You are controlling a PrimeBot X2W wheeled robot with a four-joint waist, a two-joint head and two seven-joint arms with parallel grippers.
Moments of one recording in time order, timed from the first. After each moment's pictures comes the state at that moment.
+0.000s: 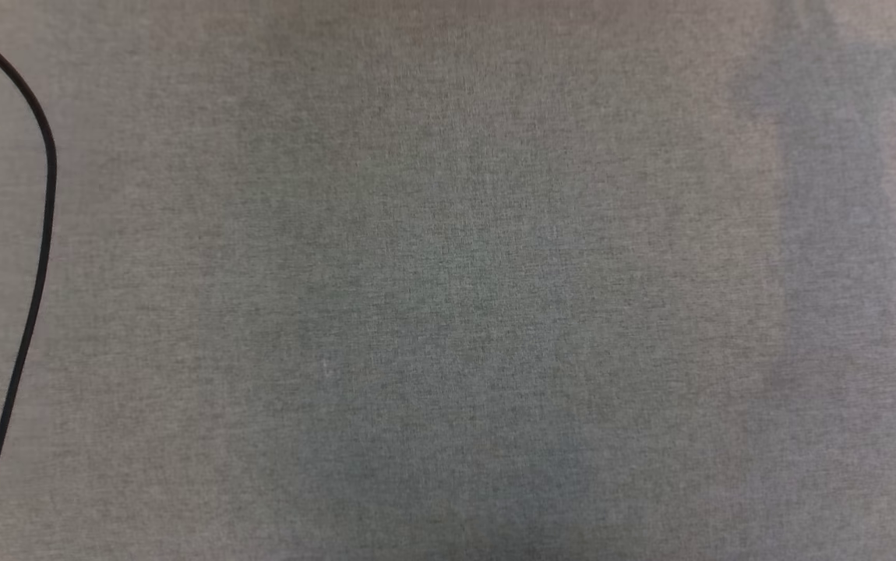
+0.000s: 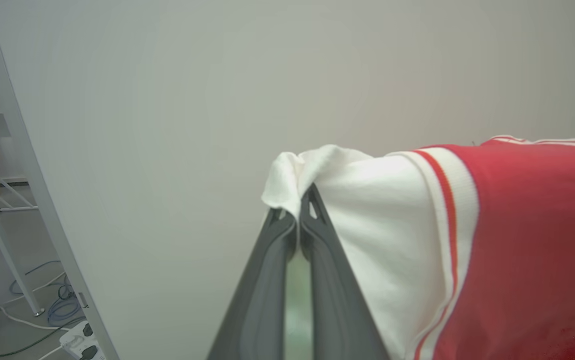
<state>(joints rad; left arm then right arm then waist) -1.64 0.39 -0.49 0.91 -0.60 0.01 -0.18 -1.55 -0.47 0.19 0.74 0.40 0.13 0.13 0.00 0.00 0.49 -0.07</state>
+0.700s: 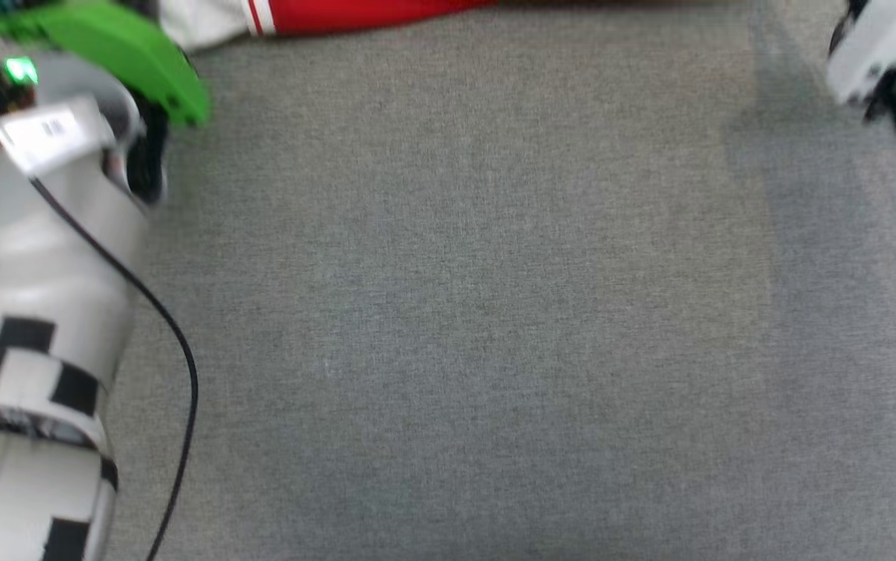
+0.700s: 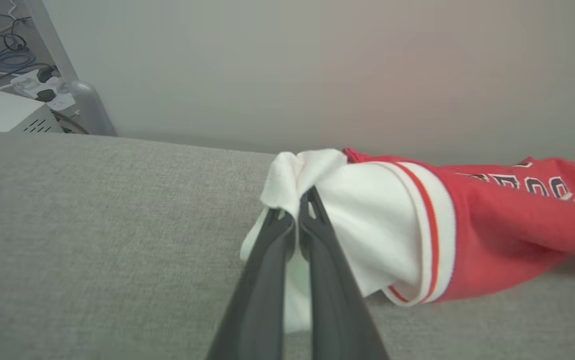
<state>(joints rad) -1.22 0.29 -0.46 1.16 -0.75 -0.12 -0.25 -1.16 -0.39 0.48 0.86 0.74 0.13 0.01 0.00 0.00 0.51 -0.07</state>
